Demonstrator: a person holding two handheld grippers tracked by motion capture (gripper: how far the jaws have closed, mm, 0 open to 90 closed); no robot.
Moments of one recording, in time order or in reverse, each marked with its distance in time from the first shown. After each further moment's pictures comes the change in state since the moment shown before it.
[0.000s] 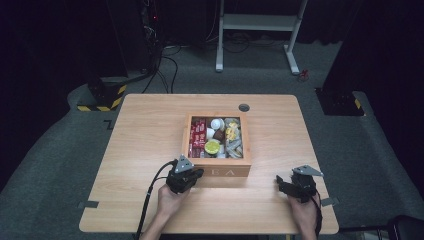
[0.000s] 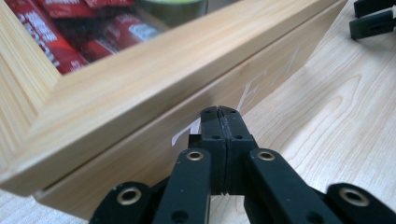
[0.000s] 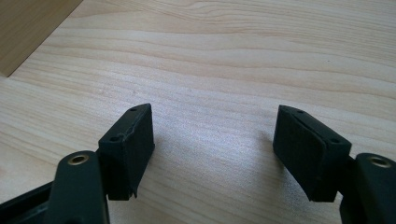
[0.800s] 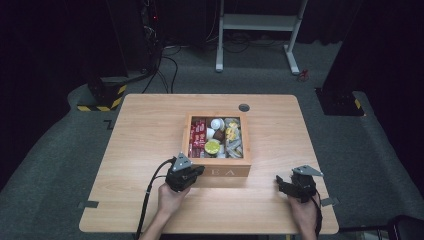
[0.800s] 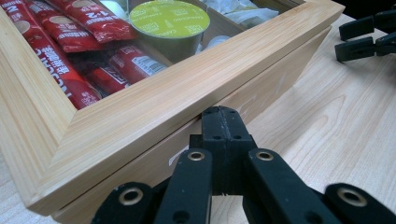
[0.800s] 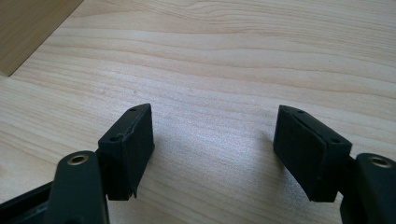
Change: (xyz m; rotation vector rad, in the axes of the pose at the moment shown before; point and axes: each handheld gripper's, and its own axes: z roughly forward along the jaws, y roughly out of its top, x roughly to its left) left arm -0.001 0.008 -0.007 -0.044 -0.011 -0.018; right arm 0.000 0.000 0.000 0.001 0.002 0.000
